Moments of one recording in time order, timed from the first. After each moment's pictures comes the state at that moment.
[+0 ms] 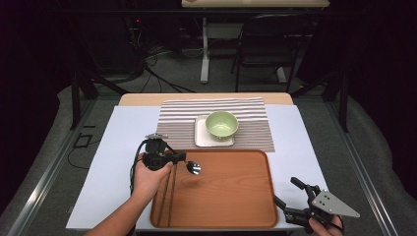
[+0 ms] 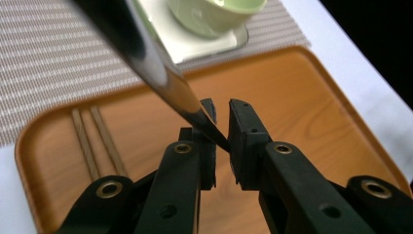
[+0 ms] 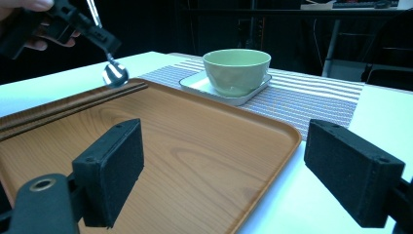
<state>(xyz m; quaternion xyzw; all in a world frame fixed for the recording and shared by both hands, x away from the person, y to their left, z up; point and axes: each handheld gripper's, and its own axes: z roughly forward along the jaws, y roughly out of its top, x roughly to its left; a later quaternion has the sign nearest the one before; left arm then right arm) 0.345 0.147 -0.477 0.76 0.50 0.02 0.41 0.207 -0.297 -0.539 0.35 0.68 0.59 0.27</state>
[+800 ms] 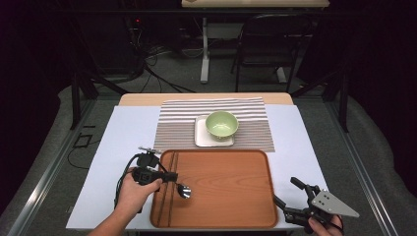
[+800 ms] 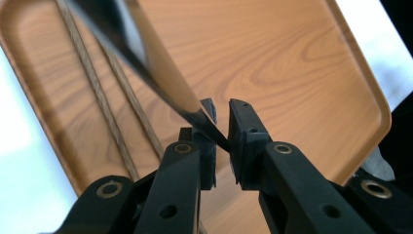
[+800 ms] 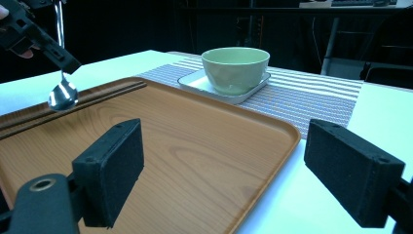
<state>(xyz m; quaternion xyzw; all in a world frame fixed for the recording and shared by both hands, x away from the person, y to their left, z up) 0.315 0.169 -0.484 0.79 0.51 -0.06 0.34 0.207 -0.297 -0.539 0.35 0.68 0.58 0.27</state>
